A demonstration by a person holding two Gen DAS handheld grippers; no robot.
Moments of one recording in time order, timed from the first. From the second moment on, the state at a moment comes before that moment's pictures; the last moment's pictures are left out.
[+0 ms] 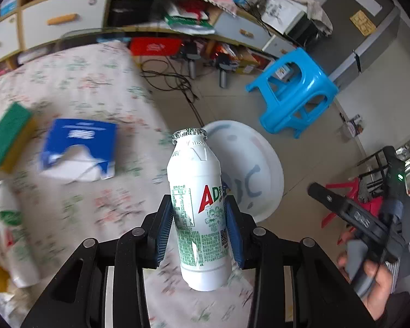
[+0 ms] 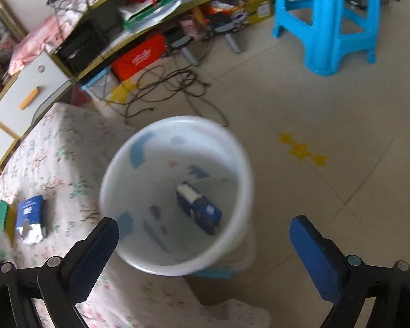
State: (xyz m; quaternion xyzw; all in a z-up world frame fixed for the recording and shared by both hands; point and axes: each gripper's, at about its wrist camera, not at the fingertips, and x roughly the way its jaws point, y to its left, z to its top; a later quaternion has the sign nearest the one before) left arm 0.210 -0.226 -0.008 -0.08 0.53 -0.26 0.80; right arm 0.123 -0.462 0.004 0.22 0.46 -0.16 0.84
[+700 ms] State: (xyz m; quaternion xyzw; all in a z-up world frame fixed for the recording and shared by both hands) left arm 0.231 -0.262 -0.009 -0.04 0.50 -0.25 0.83; right arm 0.106 -0.487 0.010 0.23 0.45 -0.18 0.85
